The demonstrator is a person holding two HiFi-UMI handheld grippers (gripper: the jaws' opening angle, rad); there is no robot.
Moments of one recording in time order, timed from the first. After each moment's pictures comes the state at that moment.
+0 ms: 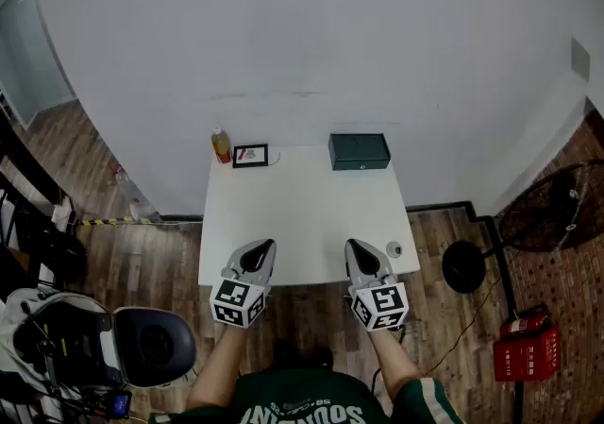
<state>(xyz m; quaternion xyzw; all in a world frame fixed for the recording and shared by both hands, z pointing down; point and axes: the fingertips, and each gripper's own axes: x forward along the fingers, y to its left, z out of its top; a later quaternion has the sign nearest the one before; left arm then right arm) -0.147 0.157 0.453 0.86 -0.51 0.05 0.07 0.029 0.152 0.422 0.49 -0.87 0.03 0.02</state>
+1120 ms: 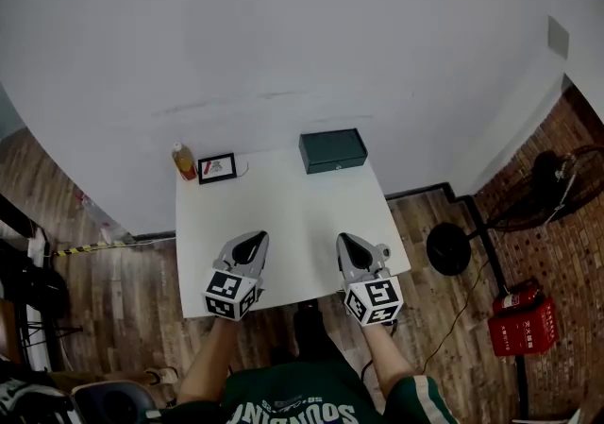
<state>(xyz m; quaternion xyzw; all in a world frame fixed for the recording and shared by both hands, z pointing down) -0.128 0.051 0.470 0.90 -0.43 0.06 0.07 0.042 0.074 0.440 0.55 -0.84 0.05 0.02</state>
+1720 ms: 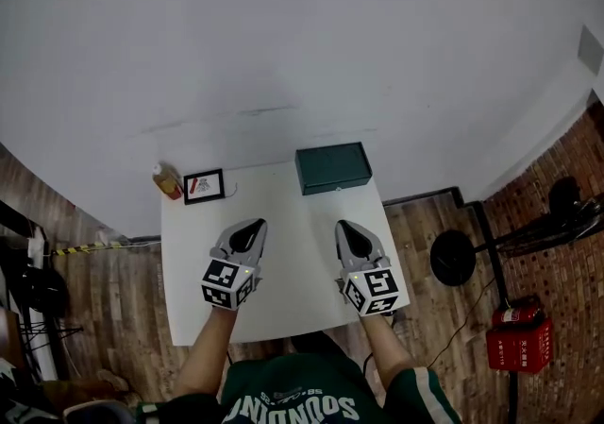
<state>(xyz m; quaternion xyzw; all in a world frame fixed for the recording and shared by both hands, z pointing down) -0.092 -0.106 0.476 0.89 -0.44 0.08 0.09 0.076 -0.089 0.445 0.53 -0.84 0.07 0.03</state>
